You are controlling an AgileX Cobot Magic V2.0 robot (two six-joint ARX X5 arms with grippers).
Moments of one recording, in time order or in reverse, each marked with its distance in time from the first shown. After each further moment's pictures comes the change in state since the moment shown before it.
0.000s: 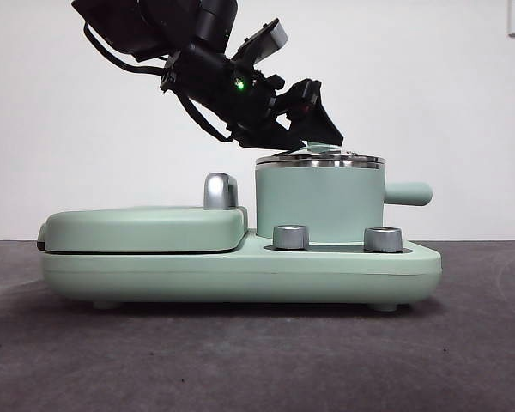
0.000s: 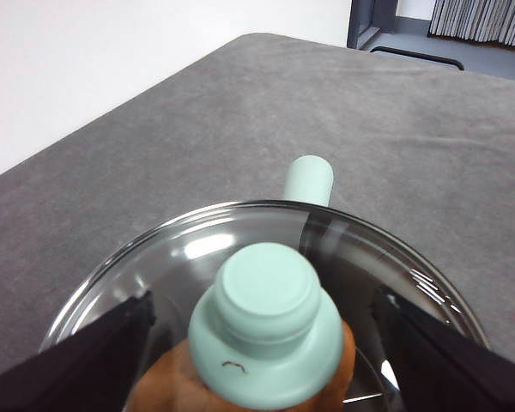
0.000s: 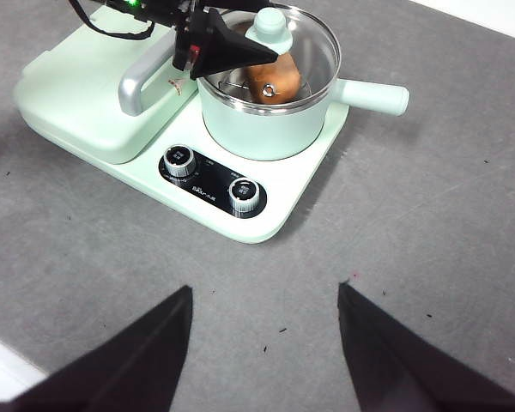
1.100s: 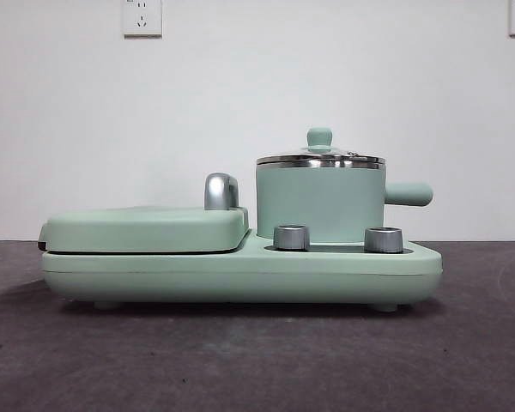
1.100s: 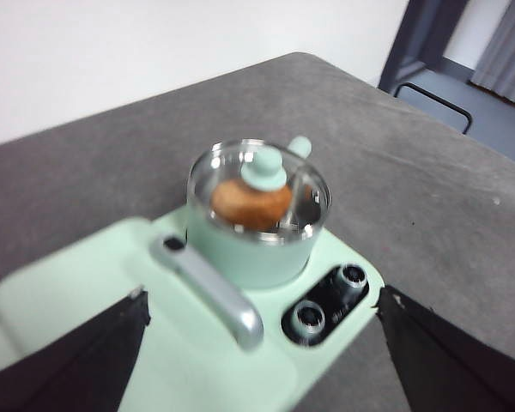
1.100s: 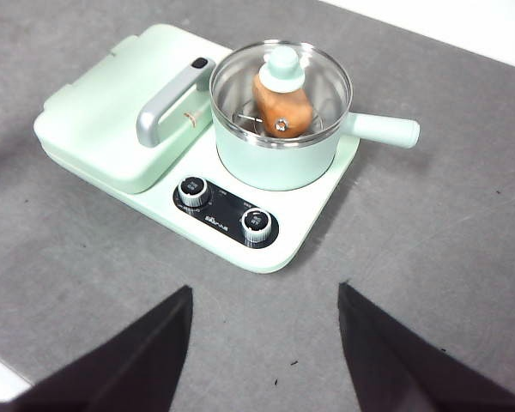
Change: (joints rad) left arm 0.379 -0.967 -0.325 -0.728 0.206 -0.087; right arm 0.000 0.018 0.000 0.069 -0.026 -0.004
